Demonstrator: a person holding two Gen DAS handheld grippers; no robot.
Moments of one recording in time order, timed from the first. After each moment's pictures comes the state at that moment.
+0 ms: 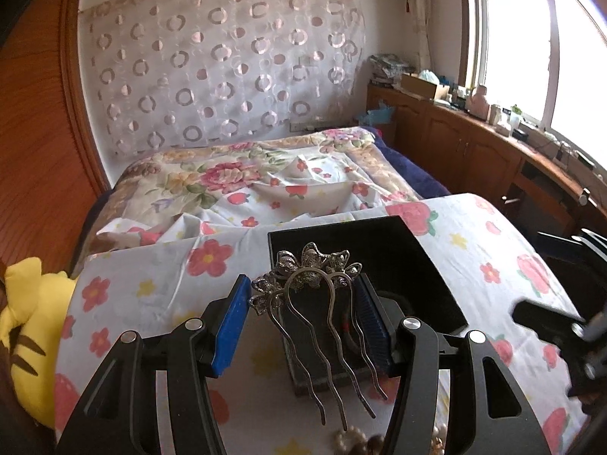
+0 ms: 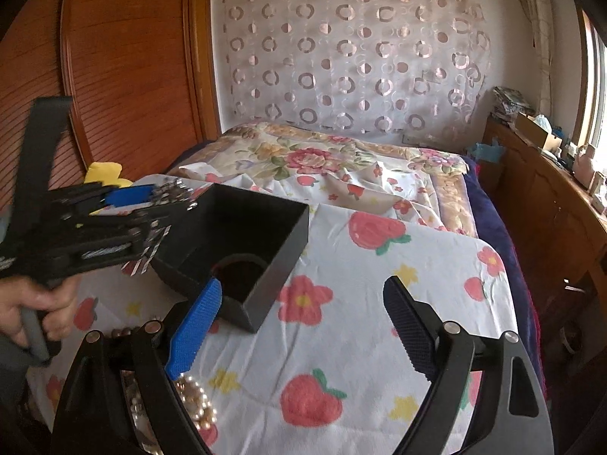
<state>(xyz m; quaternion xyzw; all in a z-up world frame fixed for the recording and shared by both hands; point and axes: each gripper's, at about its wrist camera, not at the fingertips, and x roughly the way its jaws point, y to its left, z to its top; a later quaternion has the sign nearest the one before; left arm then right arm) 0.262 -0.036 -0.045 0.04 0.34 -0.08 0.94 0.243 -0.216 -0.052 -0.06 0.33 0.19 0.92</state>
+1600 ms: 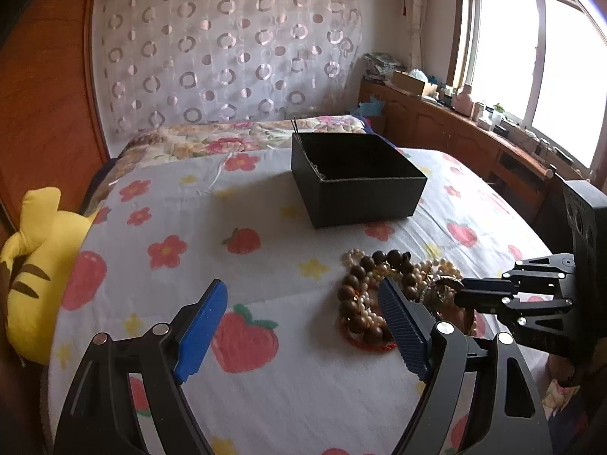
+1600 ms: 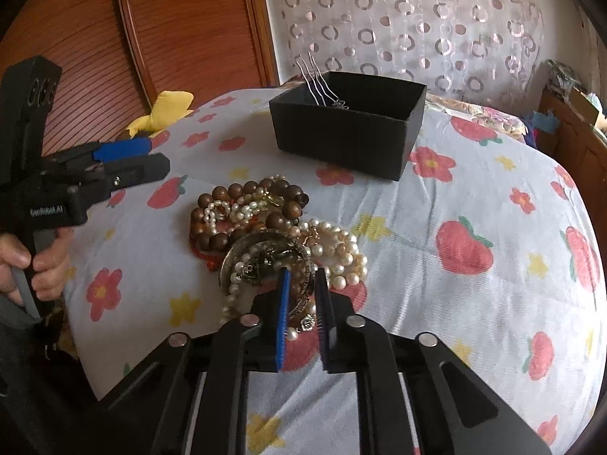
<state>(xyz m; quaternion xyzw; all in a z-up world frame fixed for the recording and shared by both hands) 0.114 0.027 -0.076 0.00 0.35 -0.11 0.93 0.141 -0.162 -0.117 -0.06 0.40 0.29 0.87</state>
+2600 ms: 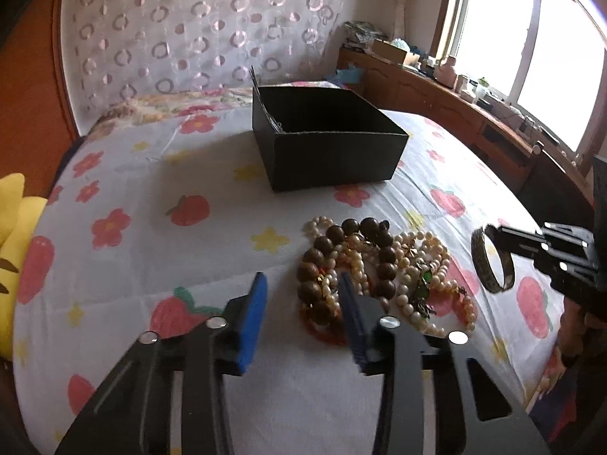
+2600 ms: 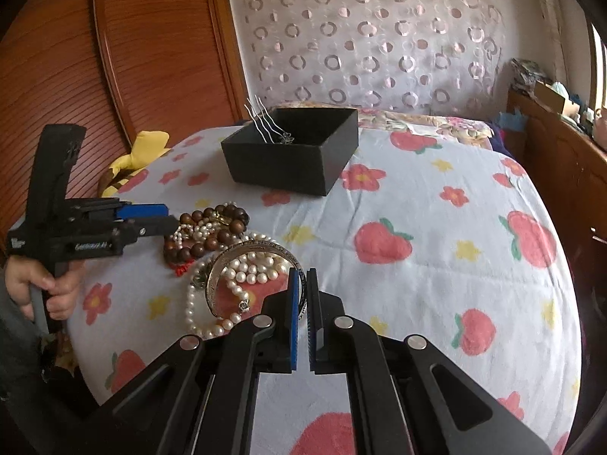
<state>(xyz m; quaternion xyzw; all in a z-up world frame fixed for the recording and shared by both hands) 0.138 0.004 -0.102 0.00 0.41 -0.15 0.90 0.130 -0.224 -0.101 -0.02 0.36 0.25 0.90</state>
